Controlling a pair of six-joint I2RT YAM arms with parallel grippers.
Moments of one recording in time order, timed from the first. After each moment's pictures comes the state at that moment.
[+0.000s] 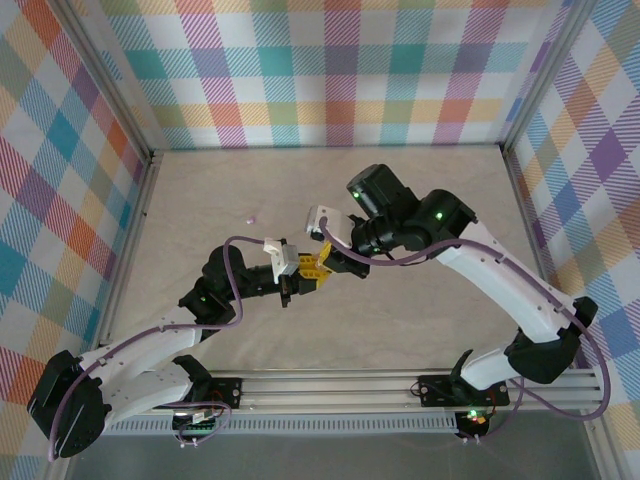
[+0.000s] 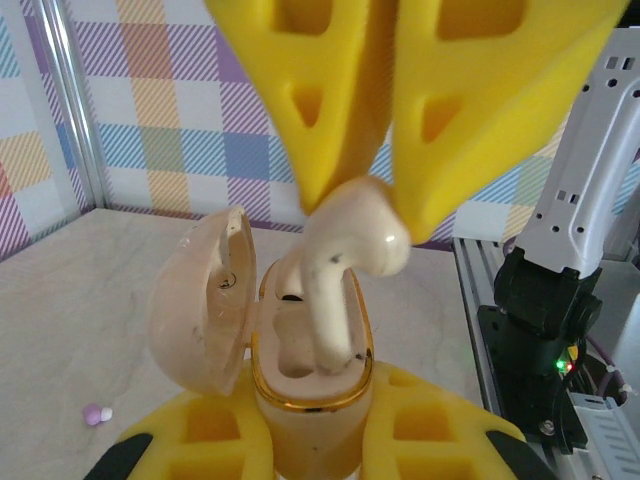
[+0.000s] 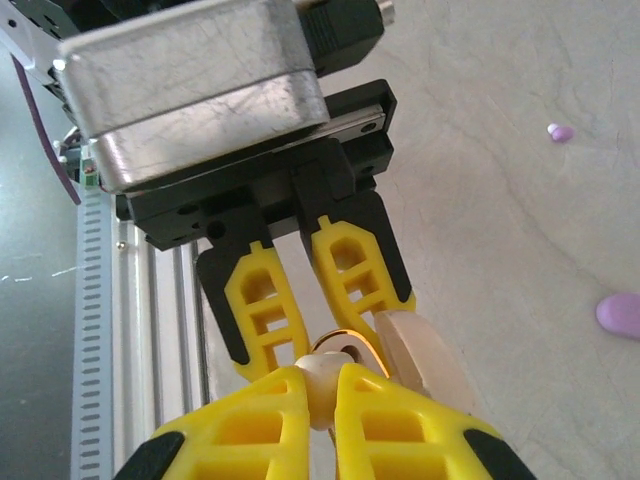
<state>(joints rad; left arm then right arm) -0.71 0.99 0.53 0.44 0.65 0.01 0.91 1.44 1.75 -1.19 -0.35 -0.41</state>
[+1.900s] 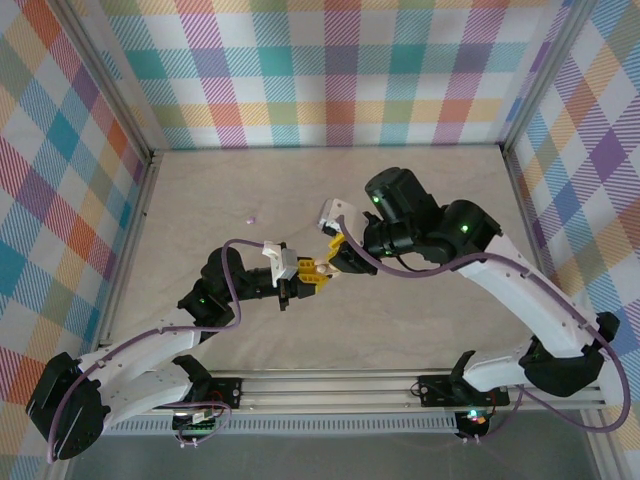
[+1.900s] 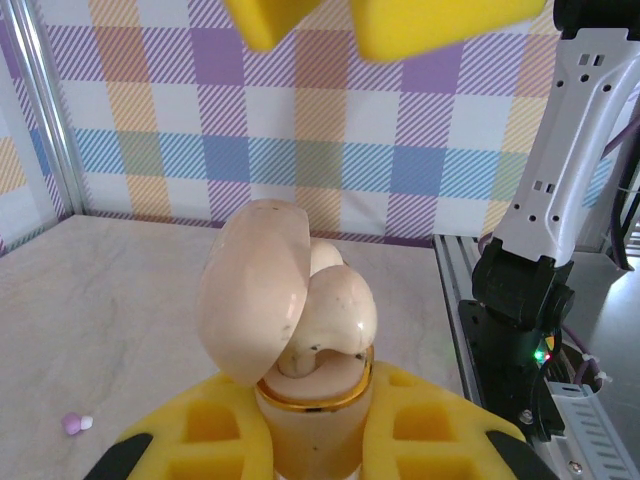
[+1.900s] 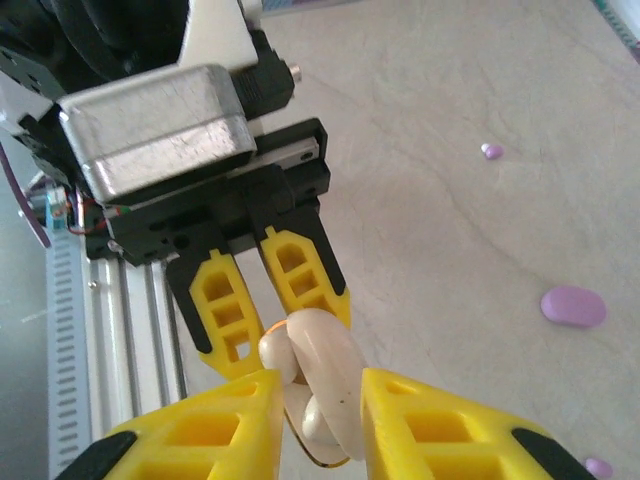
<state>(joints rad) -0.71 0.97 0.51 0.45 0.69 0.02 0.92 1.33 1.69 -1.11 -0.28 -0.30</state>
